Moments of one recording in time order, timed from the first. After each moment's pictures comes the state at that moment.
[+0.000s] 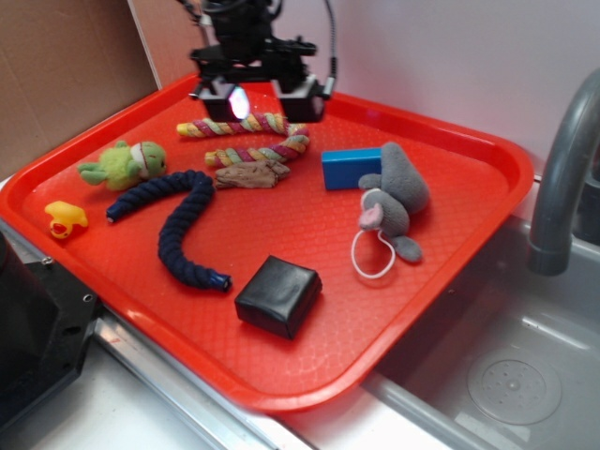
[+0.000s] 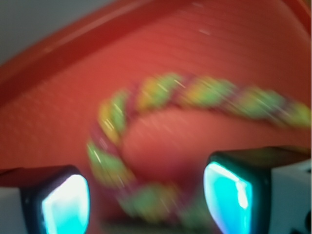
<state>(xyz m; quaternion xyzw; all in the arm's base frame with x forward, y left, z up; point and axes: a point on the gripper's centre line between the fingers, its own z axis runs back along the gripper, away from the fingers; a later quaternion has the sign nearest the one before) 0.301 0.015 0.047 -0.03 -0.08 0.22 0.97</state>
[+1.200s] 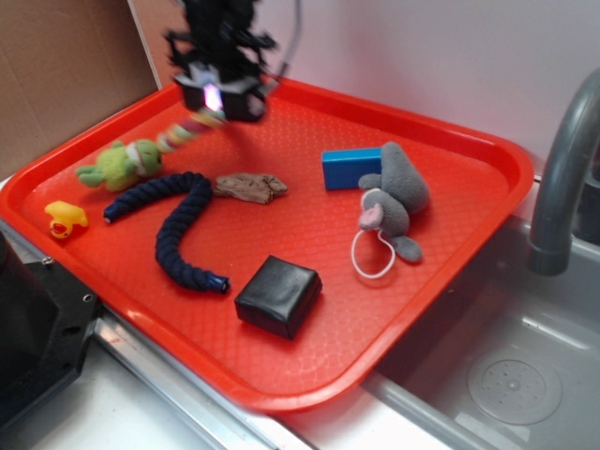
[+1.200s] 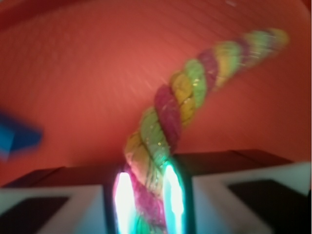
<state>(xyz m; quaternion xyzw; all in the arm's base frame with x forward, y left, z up) 0.244 0.025 0.100 -0.03 0.02 0.11 0.99</state>
